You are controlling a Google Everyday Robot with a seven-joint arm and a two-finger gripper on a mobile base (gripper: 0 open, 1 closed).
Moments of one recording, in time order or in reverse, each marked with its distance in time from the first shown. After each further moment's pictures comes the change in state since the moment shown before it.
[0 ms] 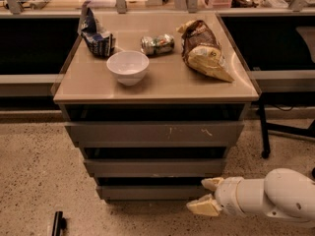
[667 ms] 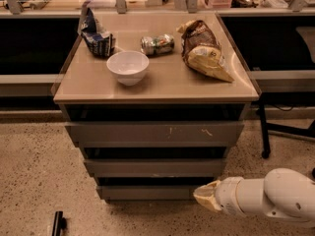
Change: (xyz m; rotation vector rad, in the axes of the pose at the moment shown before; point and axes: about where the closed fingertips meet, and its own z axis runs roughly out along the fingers) arm 0.000 0.000 0.000 0.000 0.000 0.000
